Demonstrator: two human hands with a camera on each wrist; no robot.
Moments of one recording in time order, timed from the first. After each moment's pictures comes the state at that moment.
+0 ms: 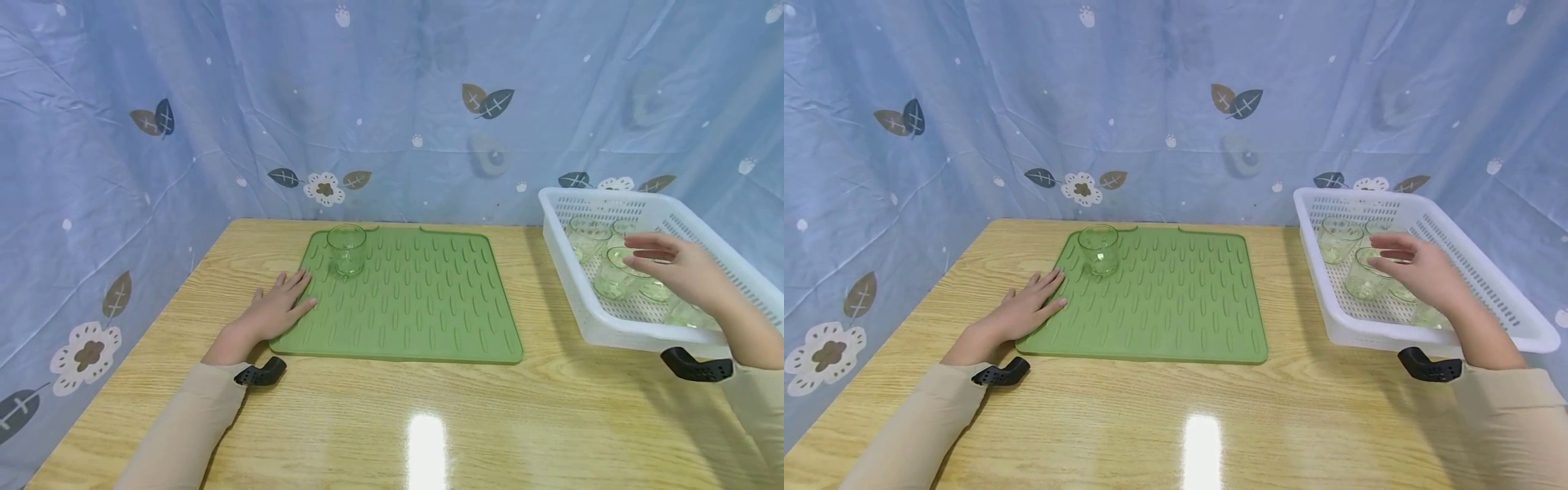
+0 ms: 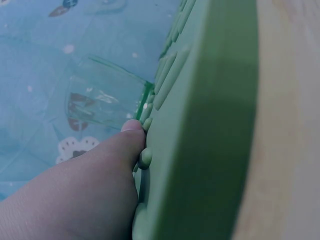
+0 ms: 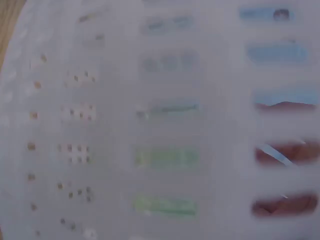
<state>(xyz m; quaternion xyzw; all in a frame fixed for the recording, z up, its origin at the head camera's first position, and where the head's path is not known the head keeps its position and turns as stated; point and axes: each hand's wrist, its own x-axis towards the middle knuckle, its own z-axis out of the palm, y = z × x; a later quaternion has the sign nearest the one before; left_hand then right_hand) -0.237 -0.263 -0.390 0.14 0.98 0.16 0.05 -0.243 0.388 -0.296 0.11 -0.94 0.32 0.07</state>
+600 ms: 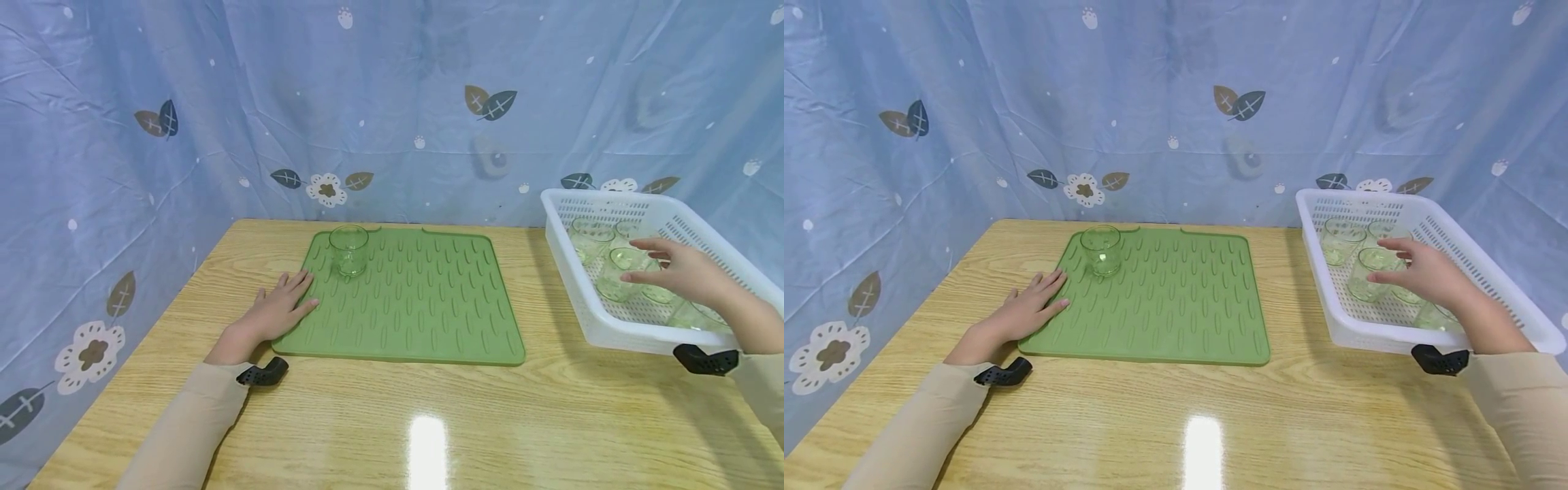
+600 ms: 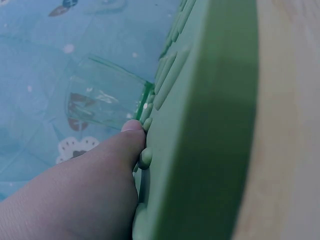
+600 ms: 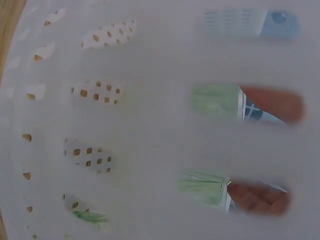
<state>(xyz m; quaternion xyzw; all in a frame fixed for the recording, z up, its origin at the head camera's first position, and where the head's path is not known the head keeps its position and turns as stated) -0.235 -0.262 -0.388 0.14 0.98 0.16 0.04 -0.261 0.405 -0.297 0.10 -0.97 0.20 -0.03</state>
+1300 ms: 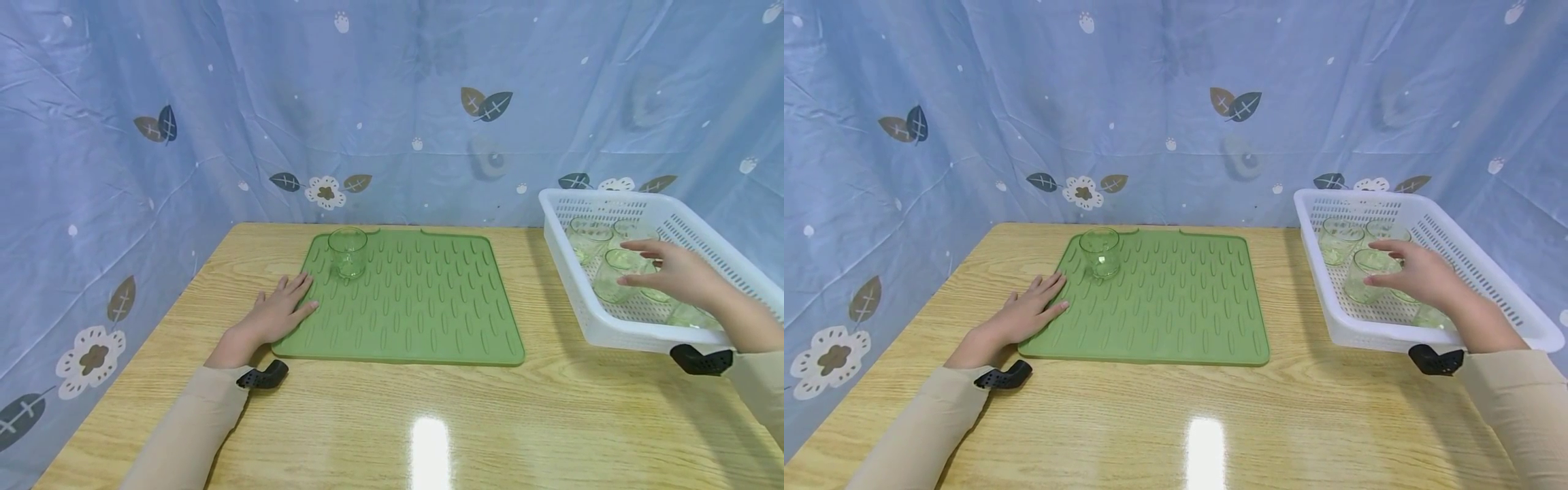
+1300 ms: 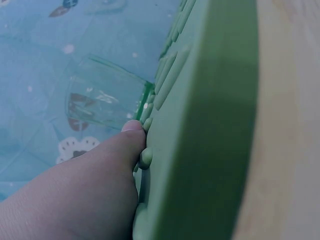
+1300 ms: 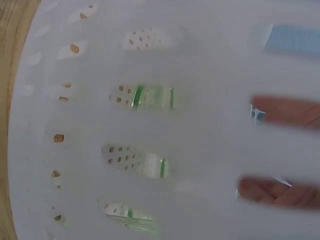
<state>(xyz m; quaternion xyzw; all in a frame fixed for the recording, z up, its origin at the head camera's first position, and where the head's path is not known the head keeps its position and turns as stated) -0.233 -0.262 -0.389 0.14 0.98 0.16 0.04 -0.258 0.402 -0.301 0.12 -0.97 0.20 -0.02</state>
